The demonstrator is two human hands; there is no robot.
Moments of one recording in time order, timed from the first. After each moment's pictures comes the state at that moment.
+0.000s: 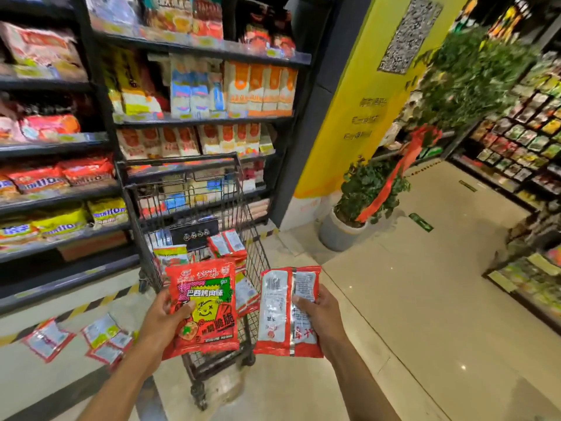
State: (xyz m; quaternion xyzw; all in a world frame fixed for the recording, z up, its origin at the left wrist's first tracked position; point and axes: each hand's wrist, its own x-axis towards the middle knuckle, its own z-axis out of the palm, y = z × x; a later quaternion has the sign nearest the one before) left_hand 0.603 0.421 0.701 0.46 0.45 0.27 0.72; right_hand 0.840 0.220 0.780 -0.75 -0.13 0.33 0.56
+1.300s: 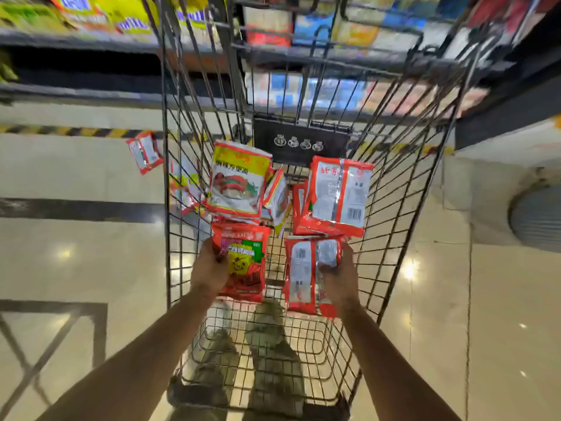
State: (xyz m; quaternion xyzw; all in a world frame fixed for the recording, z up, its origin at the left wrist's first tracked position) left_hand 0.773 0.608 0.370 0.37 0.80 0.02 0.48; right_hand 1.043 0.549 0.352 -0.80 -0.27 0.49 0.22
